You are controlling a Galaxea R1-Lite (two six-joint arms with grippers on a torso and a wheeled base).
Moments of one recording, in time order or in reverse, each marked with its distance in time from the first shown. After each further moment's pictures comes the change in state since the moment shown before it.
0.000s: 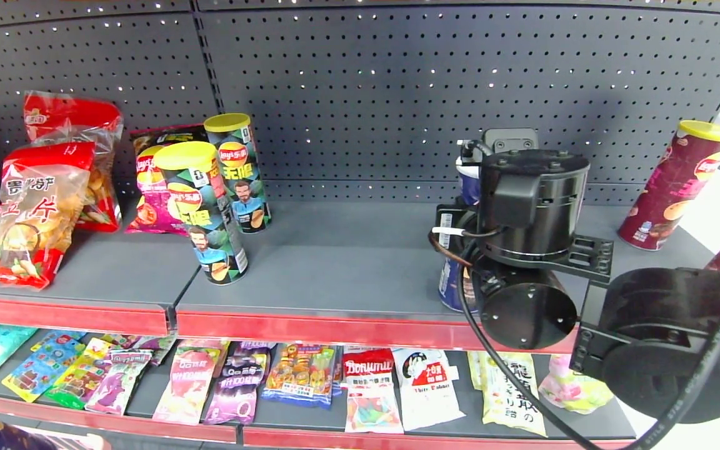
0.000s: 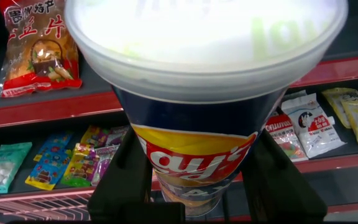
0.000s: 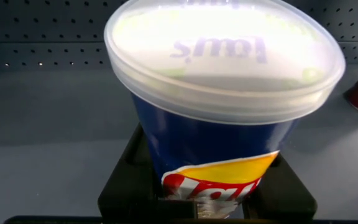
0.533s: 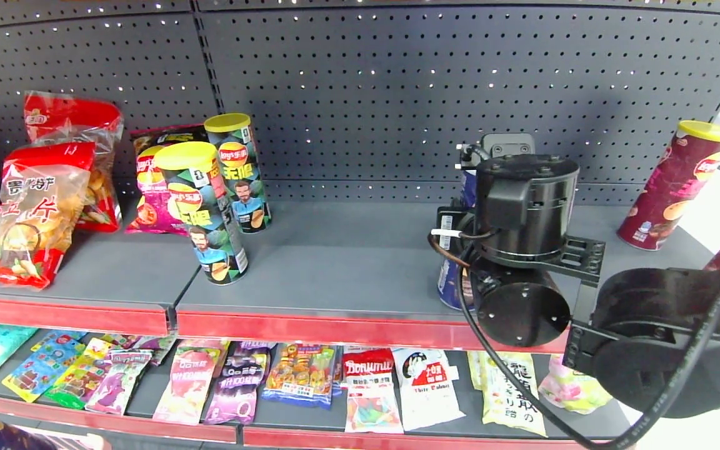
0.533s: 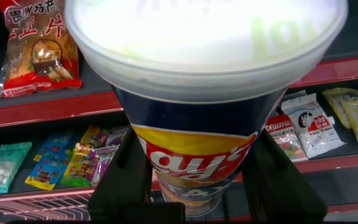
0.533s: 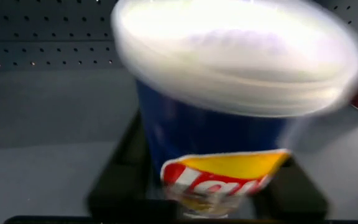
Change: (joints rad) left arm 0.000 0.000 0.000 0.000 0.000 0.000; right arm -0.017 0.016 0.003 0.000 0.000 0.007
